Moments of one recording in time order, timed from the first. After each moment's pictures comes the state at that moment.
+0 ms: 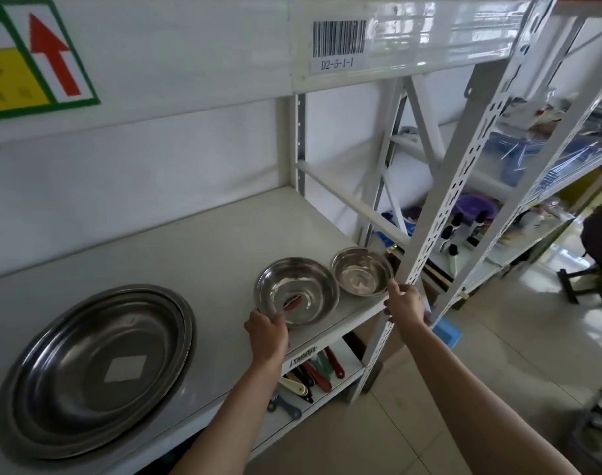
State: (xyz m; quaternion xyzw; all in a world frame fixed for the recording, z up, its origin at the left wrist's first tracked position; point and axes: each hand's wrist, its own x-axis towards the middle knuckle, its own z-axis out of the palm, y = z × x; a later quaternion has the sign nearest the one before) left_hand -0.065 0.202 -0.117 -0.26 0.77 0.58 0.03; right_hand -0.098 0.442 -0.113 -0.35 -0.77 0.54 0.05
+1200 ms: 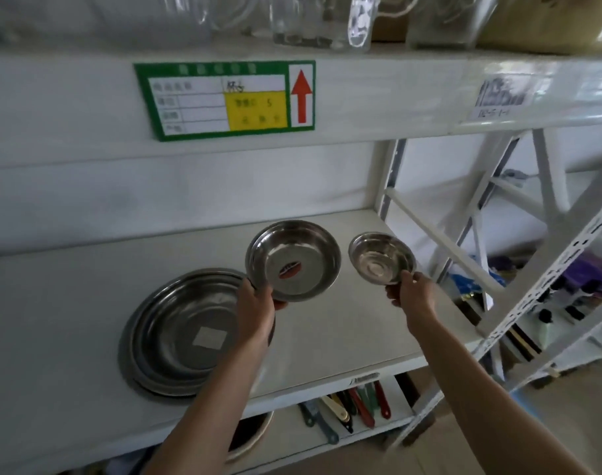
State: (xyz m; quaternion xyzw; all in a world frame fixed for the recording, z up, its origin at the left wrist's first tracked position) left_hand -0.049 0.081 -0.031 -0.27 0.63 0.70 -0.17; right_hand -0.136 0.319 -0.040 -0.18 -0.75 0.64 0.03
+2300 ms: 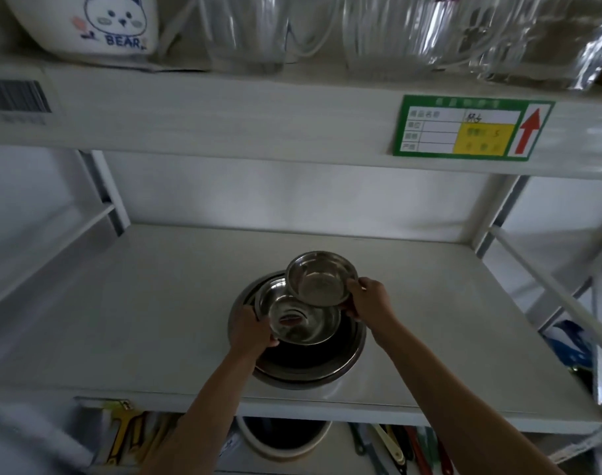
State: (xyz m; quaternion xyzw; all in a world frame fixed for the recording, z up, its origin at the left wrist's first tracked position) left_hand 0.048 -0.061 -0.051 -0.39 0.67 0.61 -0.15; right_hand -0.089 0.098 -0.028 0.07 -0.83 0.54 -0.13
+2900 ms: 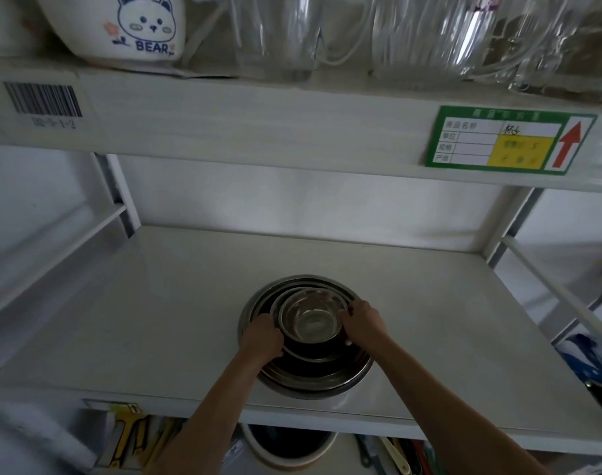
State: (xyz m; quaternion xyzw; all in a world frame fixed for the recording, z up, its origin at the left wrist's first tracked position) left_hand 0.044 -0.074 -0.055 -0.37 0.78 0.51 0.00; right_hand -0.078 0.078 -0.047 0.14 -0.93 0.30 -0.17
